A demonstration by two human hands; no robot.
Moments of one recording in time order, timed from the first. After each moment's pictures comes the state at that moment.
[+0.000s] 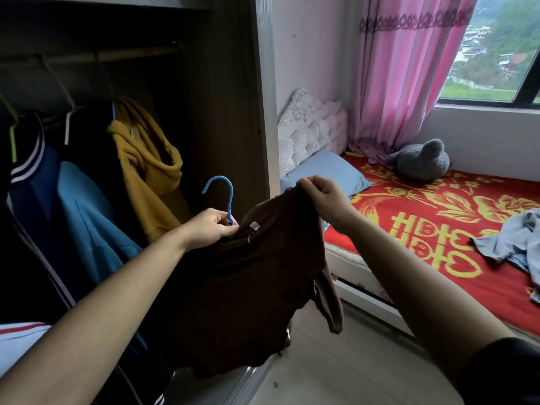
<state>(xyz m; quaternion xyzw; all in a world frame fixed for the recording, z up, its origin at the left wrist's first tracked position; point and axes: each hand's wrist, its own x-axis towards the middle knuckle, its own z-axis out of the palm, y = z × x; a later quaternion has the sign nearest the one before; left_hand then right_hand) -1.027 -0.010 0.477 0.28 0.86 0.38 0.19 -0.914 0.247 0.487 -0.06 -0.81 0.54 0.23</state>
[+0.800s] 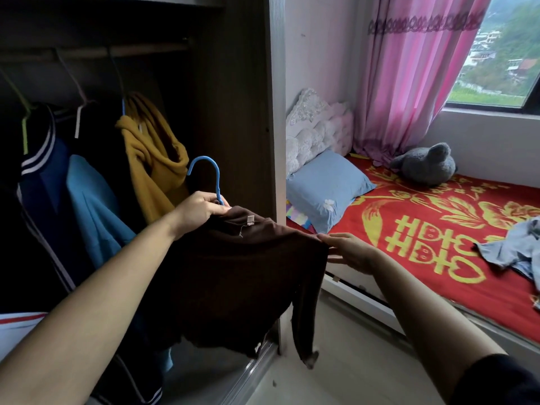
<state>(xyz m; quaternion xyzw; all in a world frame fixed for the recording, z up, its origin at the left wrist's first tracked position) -1.027 -0.031 0.509 0.25 0.81 0.49 0.18 -0.894 0.299 0.378 -0.16 -0.73 0.66 -0.06</state>
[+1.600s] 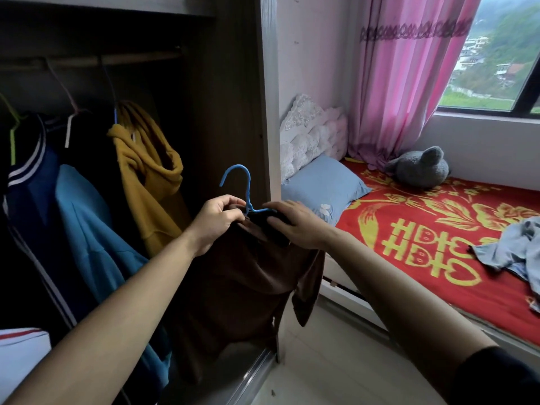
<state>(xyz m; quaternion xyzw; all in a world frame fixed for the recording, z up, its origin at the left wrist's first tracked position) -1.015 0.013 0.485 0.23 0.74 0.62 0.14 -0.930 0.220 0.466 0.08 -0.96 0.23 0.14</state>
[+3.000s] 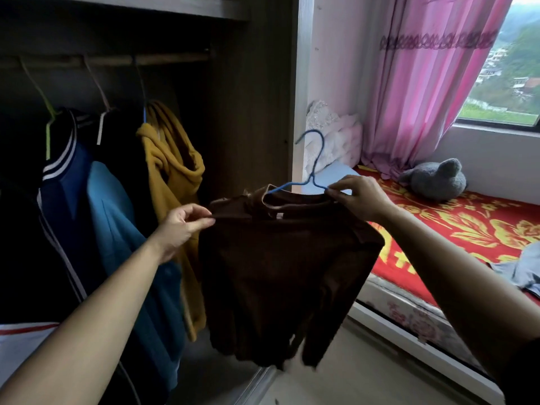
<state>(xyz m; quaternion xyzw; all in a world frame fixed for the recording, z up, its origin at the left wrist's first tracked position) -1.074 -0.092 0.468 0.20 0.76 0.61 0.10 -0.939 0.287 0.517 -0.03 -0.95 0.19 0.24</state>
